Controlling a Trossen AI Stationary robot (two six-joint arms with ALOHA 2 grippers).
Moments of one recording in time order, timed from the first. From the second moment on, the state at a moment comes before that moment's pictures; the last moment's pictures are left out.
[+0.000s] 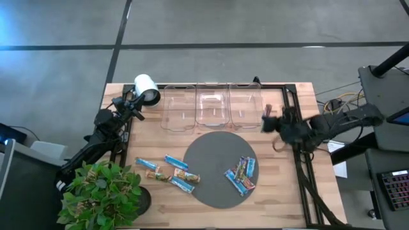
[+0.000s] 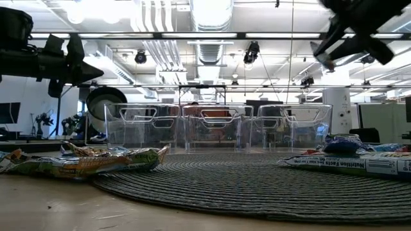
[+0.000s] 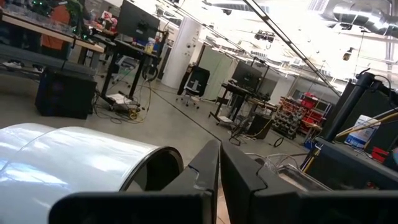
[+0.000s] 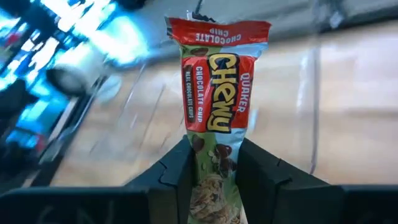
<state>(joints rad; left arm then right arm) 0.88 0.03 0.01 0.12 0.01 -0.37 0.19 0.77 0.73 -0.81 0.83 1.41</state>
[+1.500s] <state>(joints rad) 0.88 0.04 0.01 0.19 -0.01 -1.21 -0.37 1.29 1.17 -0.92 0.27 0.72</state>
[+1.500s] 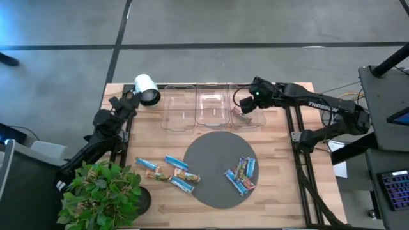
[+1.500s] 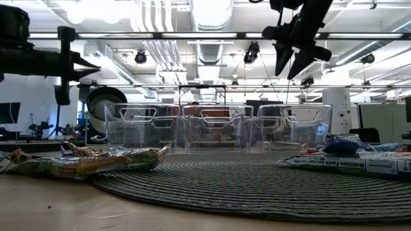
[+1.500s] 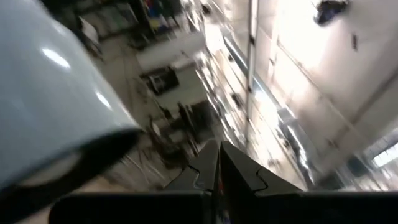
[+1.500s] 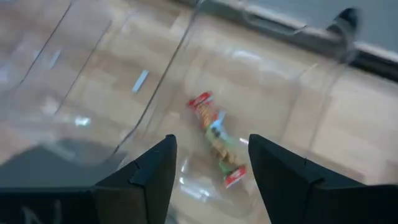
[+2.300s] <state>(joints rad) 0.70 0.76 0.59 -0.02 0.61 -0.44 -0.28 1.29 1.02 -0.83 0.15 0.67</state>
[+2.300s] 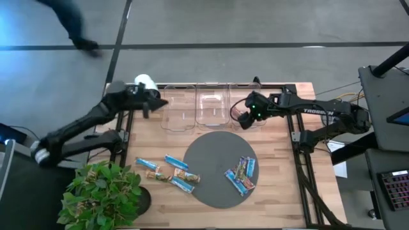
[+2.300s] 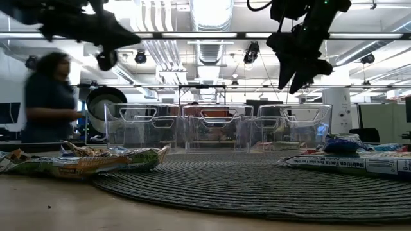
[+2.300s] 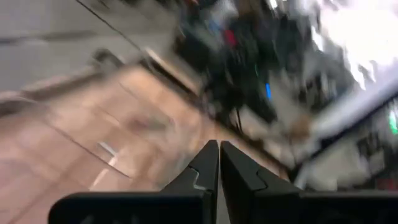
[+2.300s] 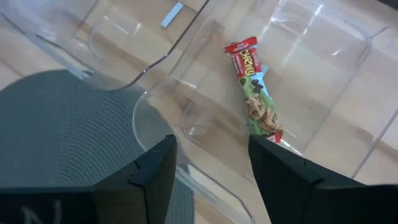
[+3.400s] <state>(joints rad) -0.23 1.22 0.76 -0.63 0.07 -0.22 -0.28 1.29 1.02 -0.84 0.15 0.54</state>
